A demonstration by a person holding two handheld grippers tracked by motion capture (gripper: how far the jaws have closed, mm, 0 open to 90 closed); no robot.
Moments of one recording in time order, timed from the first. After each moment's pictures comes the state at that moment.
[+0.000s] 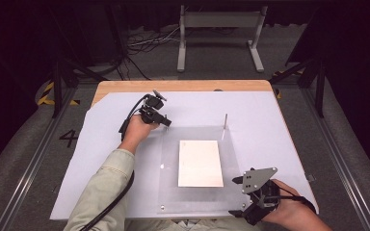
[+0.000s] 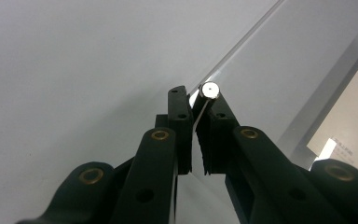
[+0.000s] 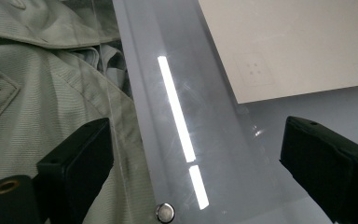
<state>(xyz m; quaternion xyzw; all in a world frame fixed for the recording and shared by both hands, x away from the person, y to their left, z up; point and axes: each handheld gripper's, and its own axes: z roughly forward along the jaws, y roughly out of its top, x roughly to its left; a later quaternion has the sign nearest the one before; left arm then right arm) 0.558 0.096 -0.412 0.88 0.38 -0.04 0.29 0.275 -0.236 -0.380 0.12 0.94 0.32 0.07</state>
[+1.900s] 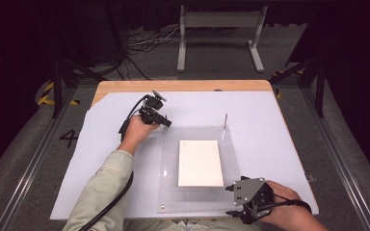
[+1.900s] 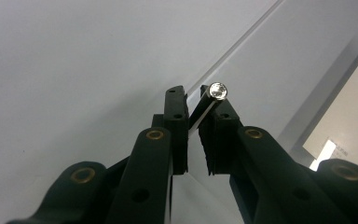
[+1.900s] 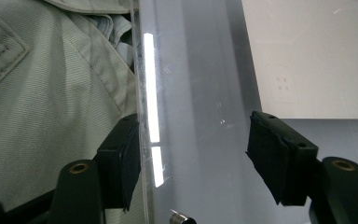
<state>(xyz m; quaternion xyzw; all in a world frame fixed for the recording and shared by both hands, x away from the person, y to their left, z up) 0.556 0.098 -0.414 0.87 0.39 -0.05 0.30 0.263 -0.215 -0.373 0.03 0.96 0.26 0.10</state>
